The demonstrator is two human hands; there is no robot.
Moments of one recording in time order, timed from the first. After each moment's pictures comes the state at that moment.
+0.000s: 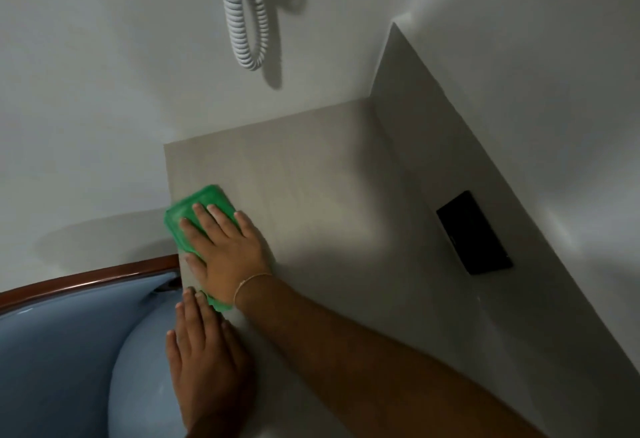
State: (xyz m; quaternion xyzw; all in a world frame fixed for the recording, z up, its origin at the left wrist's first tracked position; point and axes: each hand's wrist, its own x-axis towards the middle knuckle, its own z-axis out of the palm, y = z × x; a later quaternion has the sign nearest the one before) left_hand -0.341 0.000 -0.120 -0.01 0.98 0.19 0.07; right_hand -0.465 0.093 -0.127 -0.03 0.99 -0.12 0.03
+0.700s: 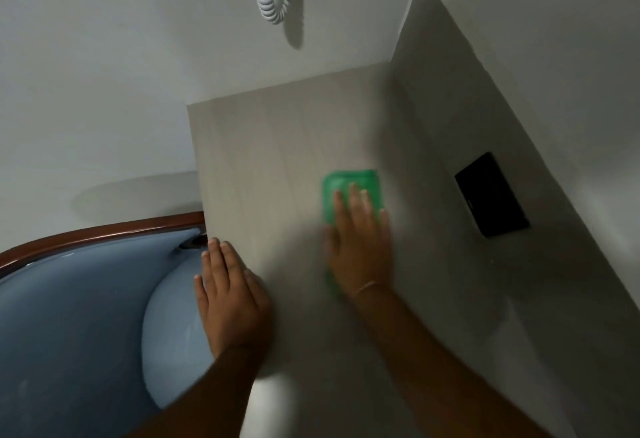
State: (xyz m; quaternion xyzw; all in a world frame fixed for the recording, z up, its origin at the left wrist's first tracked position) left_hand -0.342 -0.009 -0.142 0.00 0.98 0.17 0.06; right_hand -0.338 0.200 -0.138 0.19 0.97 -0.11 0.00
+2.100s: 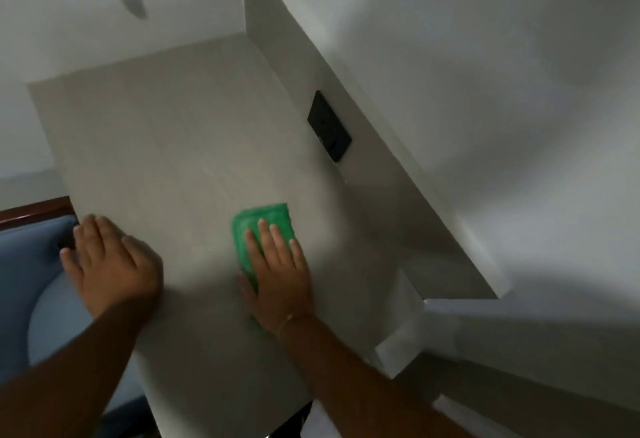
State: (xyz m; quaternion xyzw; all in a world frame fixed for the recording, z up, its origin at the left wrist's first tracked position) left_hand -0.321 -0.022 -0.154 0.04 0.98 0.17 0.04; right_hand -0.140 0.165 -0.135 0.20 0.97 -0.13 -0.03
